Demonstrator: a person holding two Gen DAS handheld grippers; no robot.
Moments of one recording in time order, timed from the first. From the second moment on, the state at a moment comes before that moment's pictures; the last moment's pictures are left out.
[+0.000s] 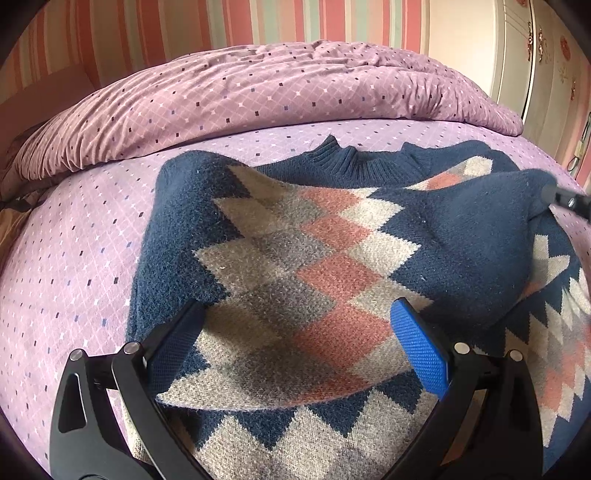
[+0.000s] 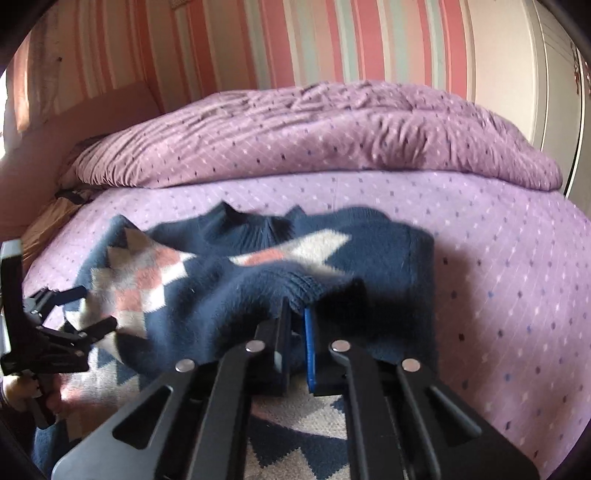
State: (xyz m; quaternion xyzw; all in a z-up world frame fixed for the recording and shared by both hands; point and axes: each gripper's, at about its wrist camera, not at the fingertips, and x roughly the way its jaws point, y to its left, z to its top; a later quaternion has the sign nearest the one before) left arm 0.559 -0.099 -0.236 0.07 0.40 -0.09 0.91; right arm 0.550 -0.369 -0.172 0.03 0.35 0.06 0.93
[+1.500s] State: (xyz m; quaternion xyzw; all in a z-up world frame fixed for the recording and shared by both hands) left arm 0.605 -0.090 -0.247 0.07 0.42 -0.09 0.90; right arm 0.560 -0.394 -0.214 -0.02 0.43 -0.04 0.90
